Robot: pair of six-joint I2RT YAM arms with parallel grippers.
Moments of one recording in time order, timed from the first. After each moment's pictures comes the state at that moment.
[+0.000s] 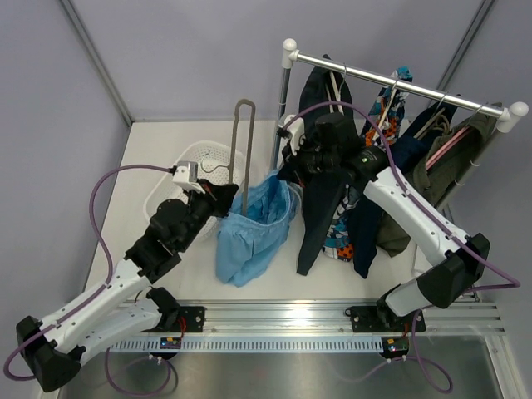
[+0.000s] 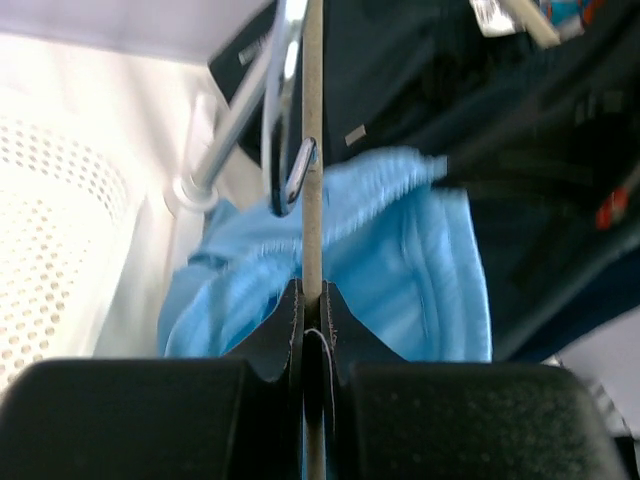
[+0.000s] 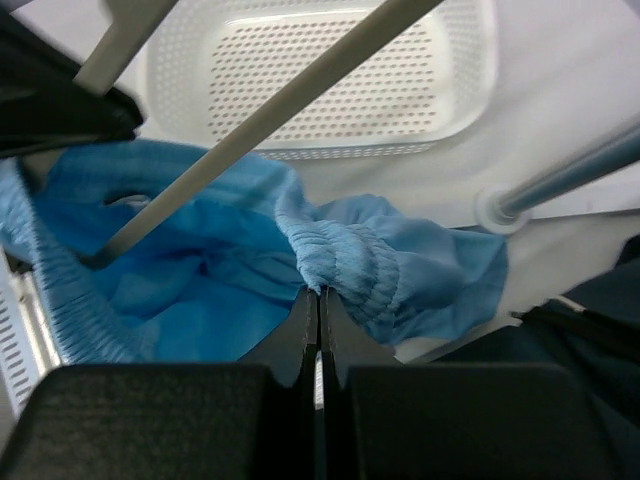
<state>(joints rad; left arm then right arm) -0.75 0.75 0.67 0.03 -0.23 -0.53 0.59 1.50 1.56 -0.61 -0.47 -0.20</state>
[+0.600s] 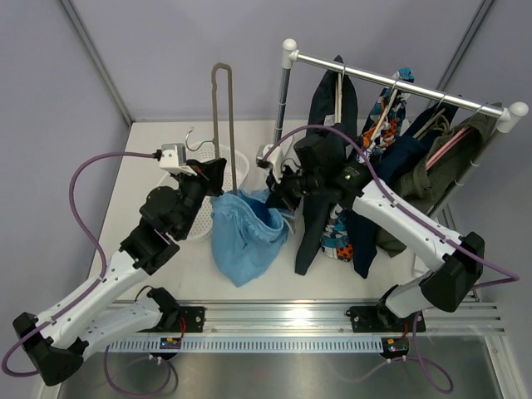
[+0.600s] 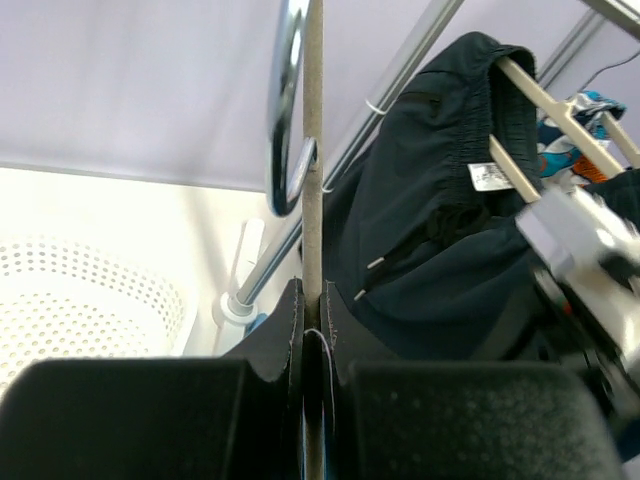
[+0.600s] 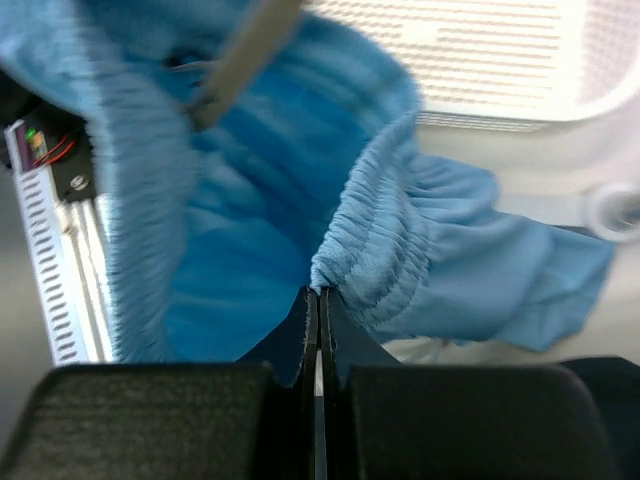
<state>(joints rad) -0.75 0.82 0.84 0.10 -0.41 -0.40 0.73 1.47 1.45 -0.63 -0.49 -0.24</state>
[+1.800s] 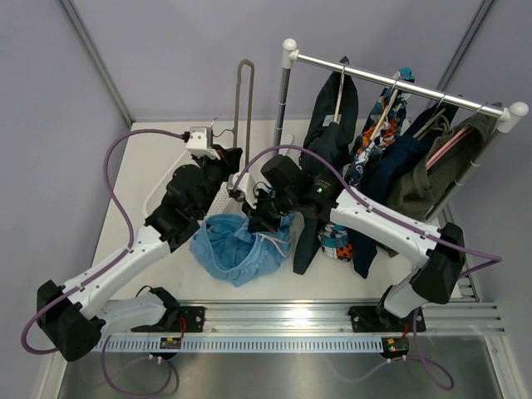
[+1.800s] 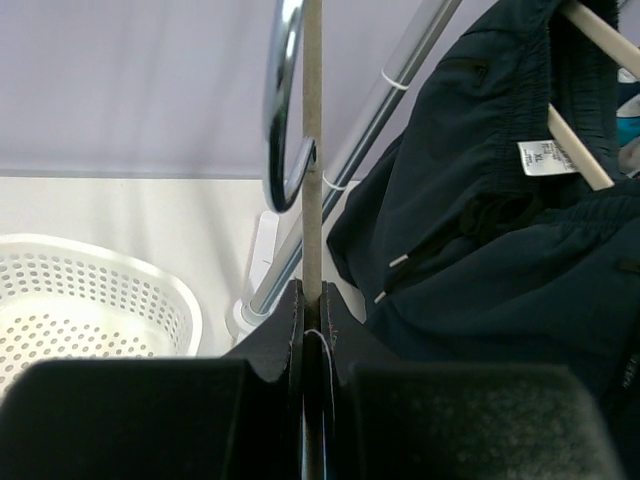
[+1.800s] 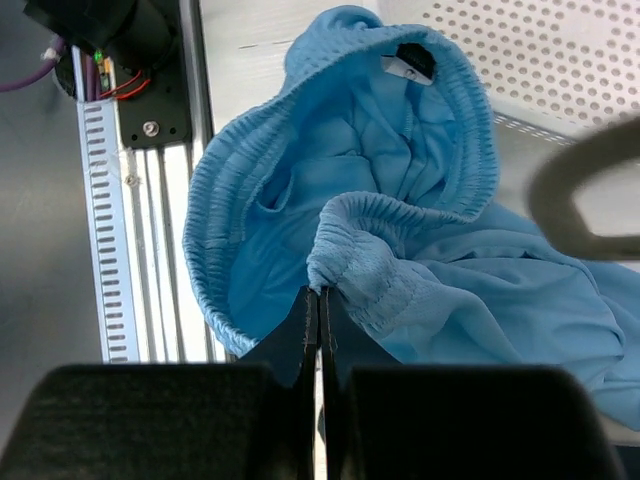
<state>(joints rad) -0.69 1.08 0.92 0.21 -0.34 -0.34 0.96 1.57 1.50 -0.69 -0.44 -0.26</state>
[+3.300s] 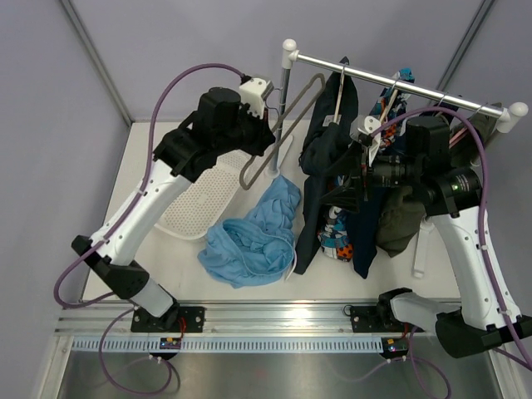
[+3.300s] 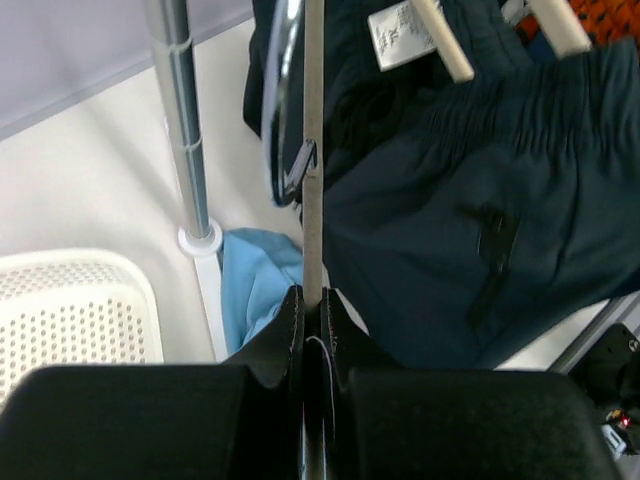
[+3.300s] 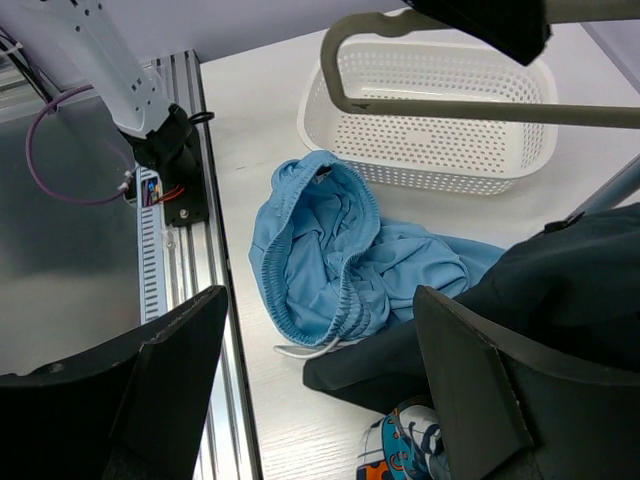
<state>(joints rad) -0.69 1.54 1.90 -0.77 0.07 -0.17 0.28 1.16 1.59 -0.95 -1.02 -0.36</state>
